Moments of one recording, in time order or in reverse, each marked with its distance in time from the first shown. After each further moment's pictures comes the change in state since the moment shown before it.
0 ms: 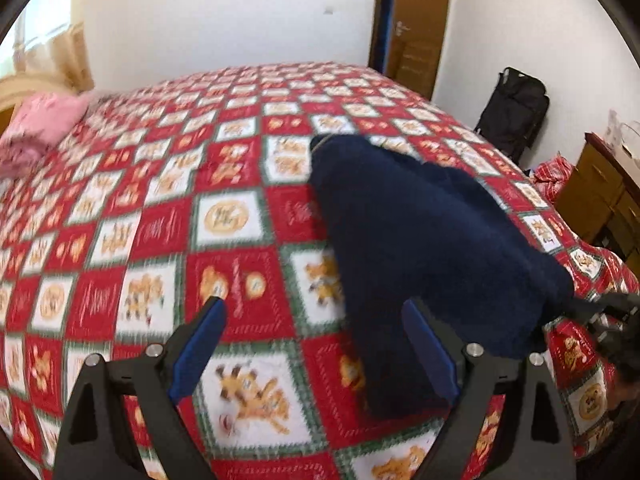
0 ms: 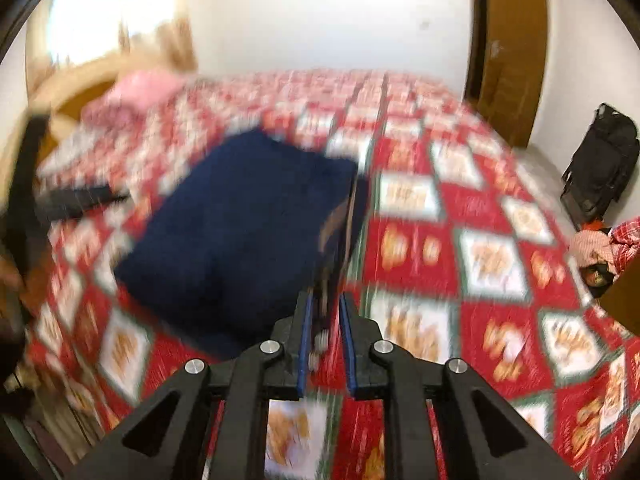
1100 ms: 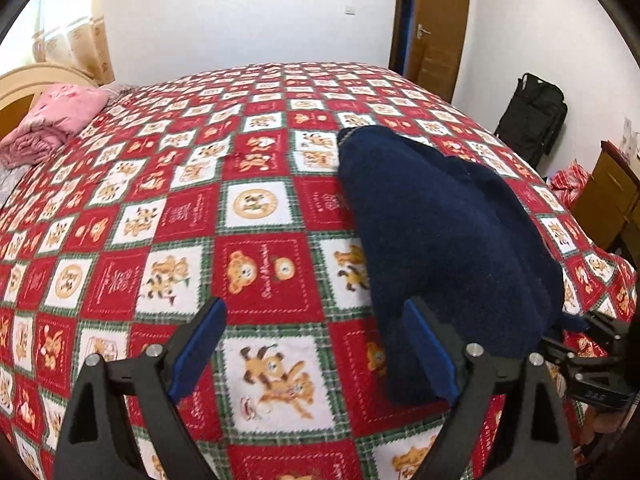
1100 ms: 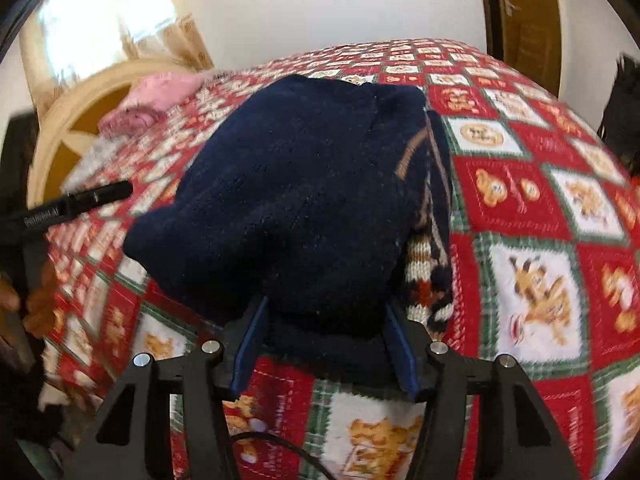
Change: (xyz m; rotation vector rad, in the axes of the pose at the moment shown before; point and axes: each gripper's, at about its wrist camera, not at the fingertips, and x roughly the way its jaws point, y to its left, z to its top) left arm -0.006 0.018 -0.020 -0.064 0.012 0.070; right arm 0.065 0.039 -0.046 0.109 0.108 0.154
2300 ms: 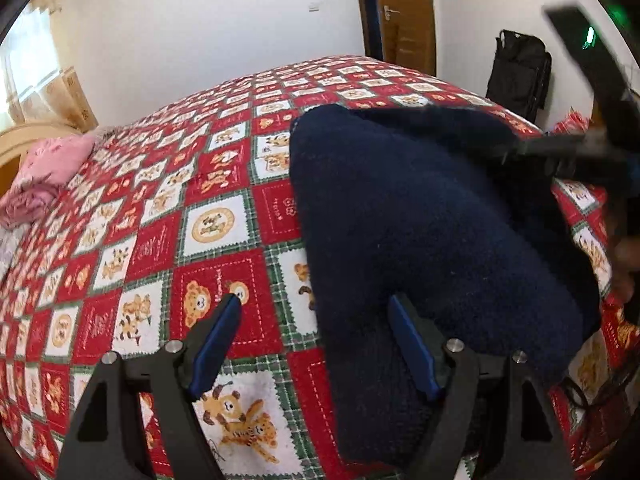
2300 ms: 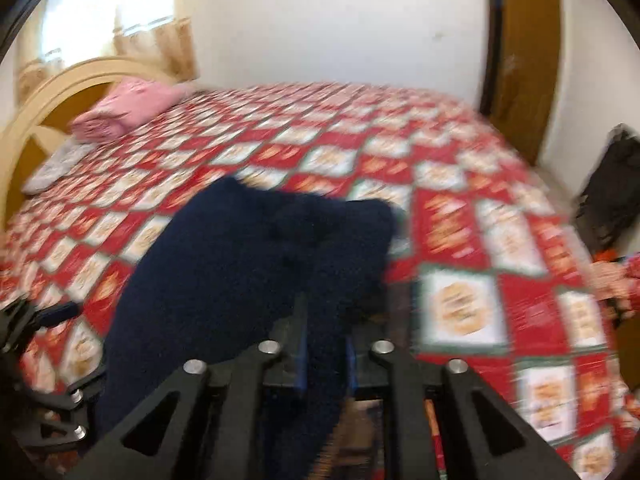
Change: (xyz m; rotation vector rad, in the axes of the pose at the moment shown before) left arm 0.036 -0.057 0.002 0.212 -0.021 0.079; right arm 0.032 -0.013 0.146 -0.169 -0.108 -0.240
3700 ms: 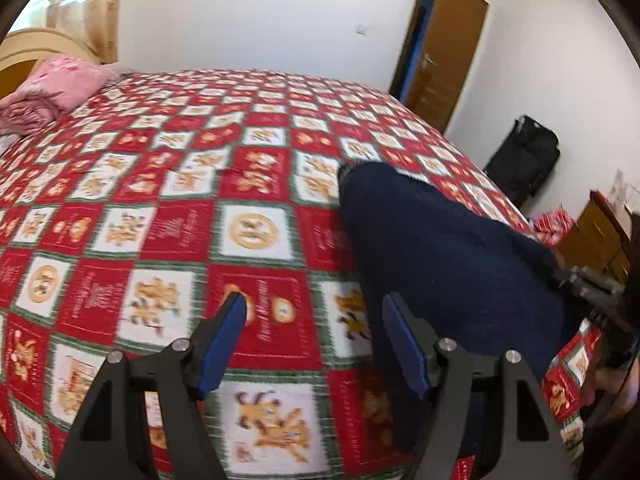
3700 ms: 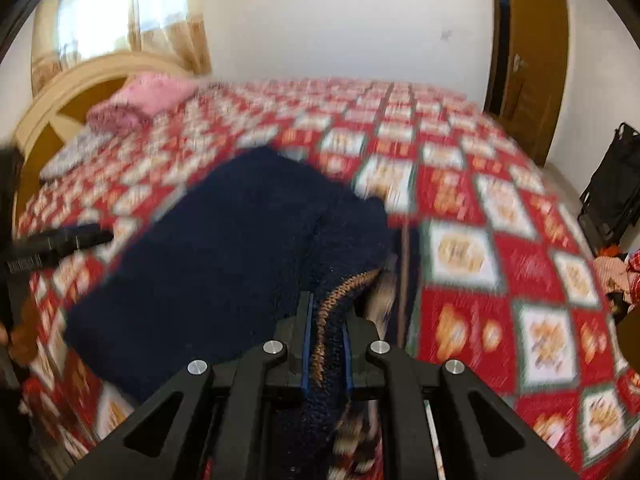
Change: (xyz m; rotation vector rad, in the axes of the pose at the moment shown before) left arm -0.013 0.082 0.007 -0.319 -0.031 -0.187; right arm -0.033 0.017 -0.058 0.000 0.061 0.116
